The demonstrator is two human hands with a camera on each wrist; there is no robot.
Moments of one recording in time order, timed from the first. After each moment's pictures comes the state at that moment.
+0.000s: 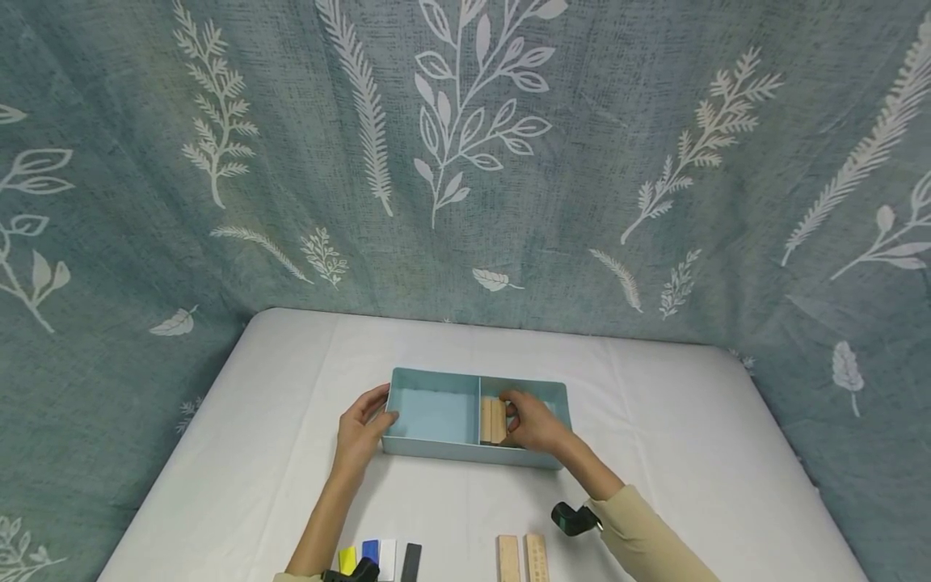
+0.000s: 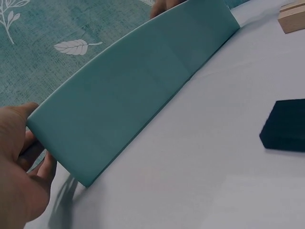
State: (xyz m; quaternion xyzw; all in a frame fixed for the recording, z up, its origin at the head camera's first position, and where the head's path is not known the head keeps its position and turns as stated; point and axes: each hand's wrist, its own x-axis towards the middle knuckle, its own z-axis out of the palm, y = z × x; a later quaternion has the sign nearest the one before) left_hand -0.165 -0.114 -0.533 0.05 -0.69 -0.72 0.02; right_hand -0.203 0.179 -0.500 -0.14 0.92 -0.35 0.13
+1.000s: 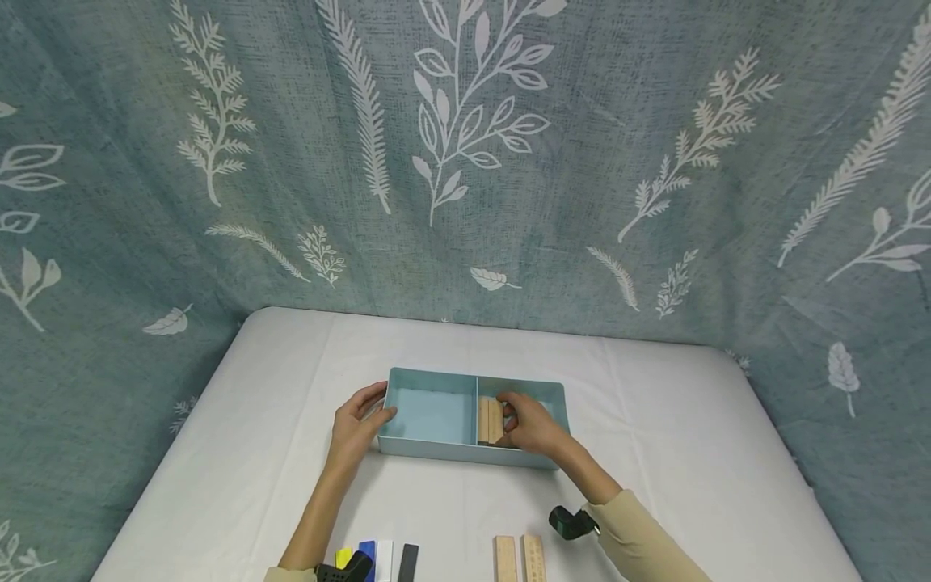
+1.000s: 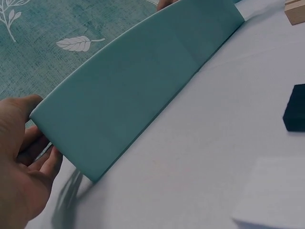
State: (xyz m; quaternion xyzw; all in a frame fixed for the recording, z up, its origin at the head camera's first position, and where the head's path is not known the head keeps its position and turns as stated) left_hand -0.171 -0.119 -0.541 0.02 -0.68 -0.73 0.04; right_hand -0.200 0.180 -0.508 -0.13 0.92 -0.36 0.11
